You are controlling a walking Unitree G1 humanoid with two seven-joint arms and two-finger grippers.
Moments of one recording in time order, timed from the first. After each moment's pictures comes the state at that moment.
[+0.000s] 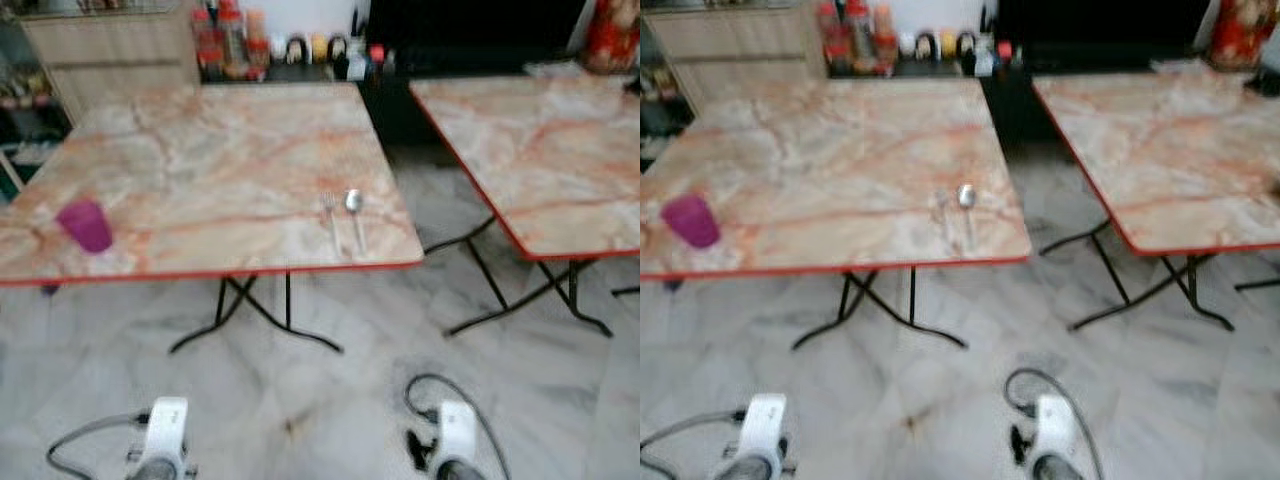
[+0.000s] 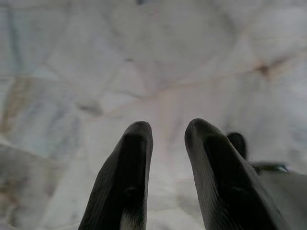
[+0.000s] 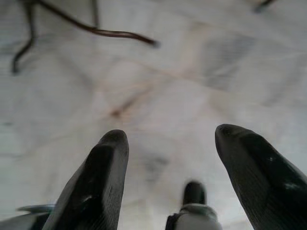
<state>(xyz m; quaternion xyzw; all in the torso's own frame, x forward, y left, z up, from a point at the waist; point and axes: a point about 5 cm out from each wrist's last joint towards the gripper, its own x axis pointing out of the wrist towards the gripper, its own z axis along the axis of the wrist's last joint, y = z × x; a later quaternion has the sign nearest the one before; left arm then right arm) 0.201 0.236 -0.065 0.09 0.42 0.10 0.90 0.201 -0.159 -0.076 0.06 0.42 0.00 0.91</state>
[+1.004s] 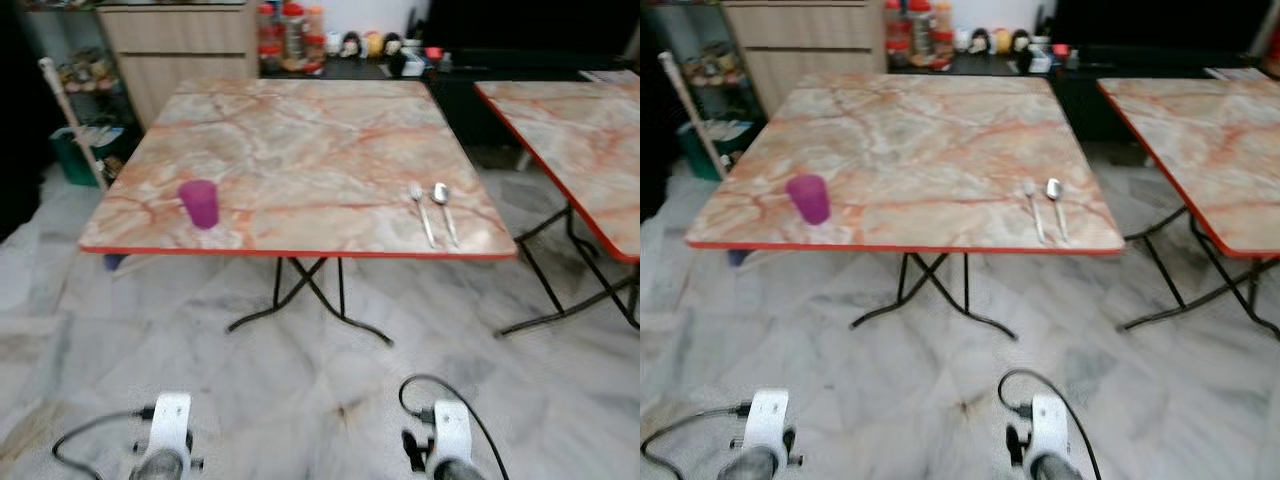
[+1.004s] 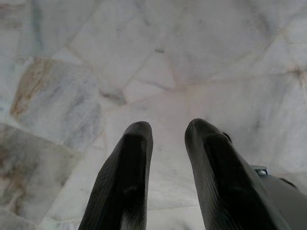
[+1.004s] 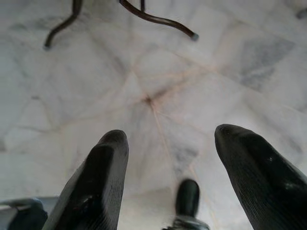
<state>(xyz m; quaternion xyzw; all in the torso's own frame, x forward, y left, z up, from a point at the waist) 0.212 0.226 -0.060 0.06 0.39 0.10 0.91 0.206 -0.165 -0.073 0.04 0.41 0.00 0.91</state>
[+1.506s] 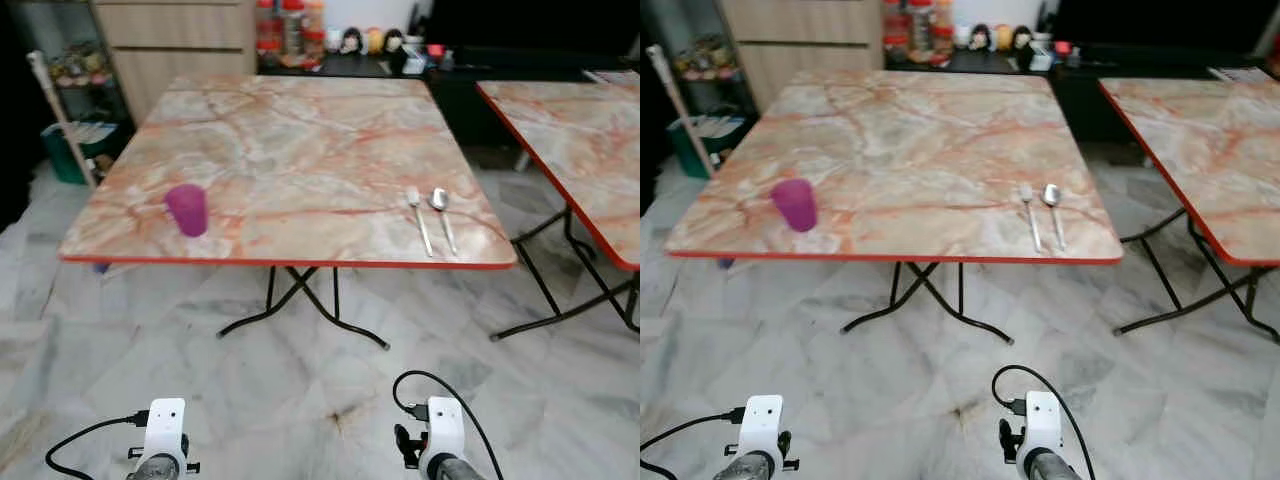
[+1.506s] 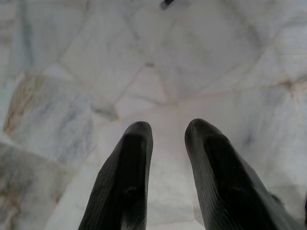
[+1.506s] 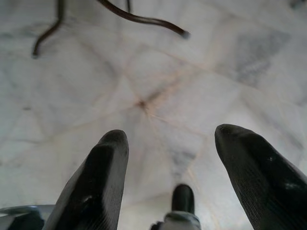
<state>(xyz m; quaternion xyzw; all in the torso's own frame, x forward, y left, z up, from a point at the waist) 0.215 0.224 -0.059 0.06 0.38 0.10 0.92 0.198 -0.169 -0.077 0.04 0.41 -0.01 0.91</state>
